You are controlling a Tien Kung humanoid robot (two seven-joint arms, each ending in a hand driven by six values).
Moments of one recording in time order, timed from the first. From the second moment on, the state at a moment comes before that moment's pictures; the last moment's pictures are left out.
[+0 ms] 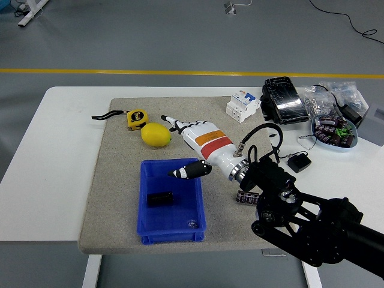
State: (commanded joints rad) left arm -0.12 0.11 -0.51 -0.22 0.41 0.42 0.11; right arm 0.75 -0.14 0.47 1.27 -1.91 -0.33 -0.14
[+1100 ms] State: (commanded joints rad) left arm -0.12 0.10 -0.51 -0.22 0.43 0.42 0.14; right arm 0.41 -0.35 0.67 1.28 -1.93 -0.27 -0.04
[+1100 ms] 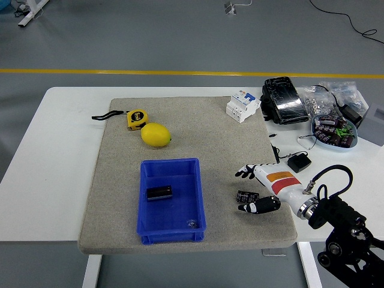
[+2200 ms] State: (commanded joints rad) left arm -0.12 0.09 -0.52 -0.23 0.44 0.42 0.14; right arm 0.42 -0.31 0.60 1.17 -1.86 -0.38 -0.03
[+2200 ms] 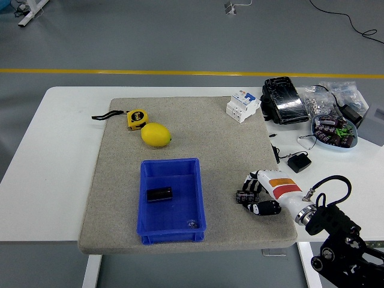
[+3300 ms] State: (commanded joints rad) left arm -0.11 0.09 -0.55 -0.23 0.49 0.41 0.16; right arm 0.67 -0.19 0.58 1.34 -1.85 -0.28 -0.07
